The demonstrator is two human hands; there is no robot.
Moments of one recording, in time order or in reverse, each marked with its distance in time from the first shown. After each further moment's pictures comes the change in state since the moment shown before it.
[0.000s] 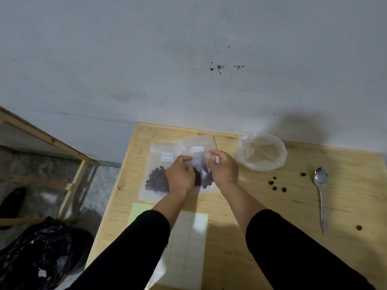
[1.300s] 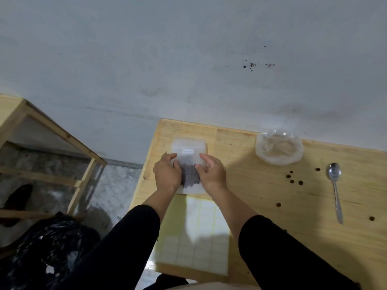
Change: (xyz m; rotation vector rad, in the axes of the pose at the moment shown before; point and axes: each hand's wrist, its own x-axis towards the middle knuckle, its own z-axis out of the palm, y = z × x) left_hand 0.018 -0.075 -0.076 0.082 0.081 0.062; right_hand -0.067 -0.013 0.077 -0.026 -0.089 -0.149
